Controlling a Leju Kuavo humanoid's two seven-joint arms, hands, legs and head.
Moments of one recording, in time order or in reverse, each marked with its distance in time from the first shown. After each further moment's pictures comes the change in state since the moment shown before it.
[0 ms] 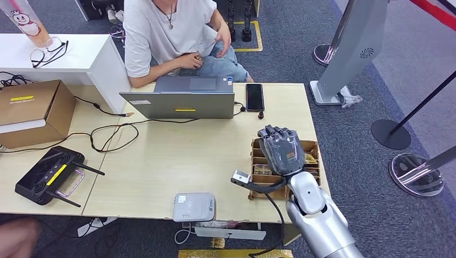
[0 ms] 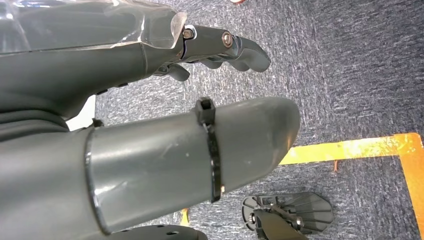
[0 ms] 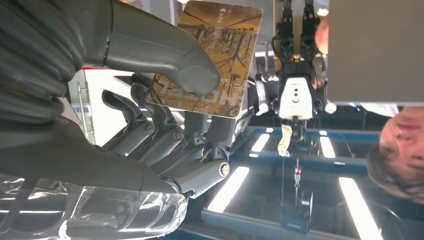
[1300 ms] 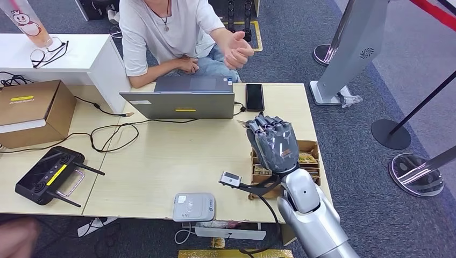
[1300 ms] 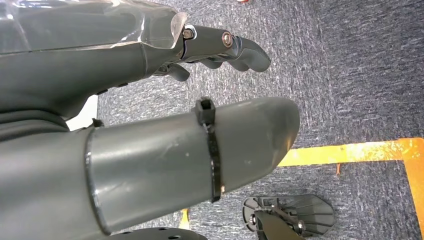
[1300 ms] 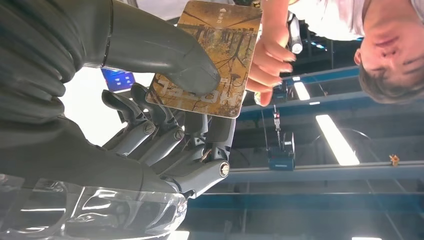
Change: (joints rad) left arm 0.005 0.000 0.018 0.000 0.002 0.007 -0.003; right arm -0.025 0.044 0.038 -0.090 -0.039 -0.123 -0.071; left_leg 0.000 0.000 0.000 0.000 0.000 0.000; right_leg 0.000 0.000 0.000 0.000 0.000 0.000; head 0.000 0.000
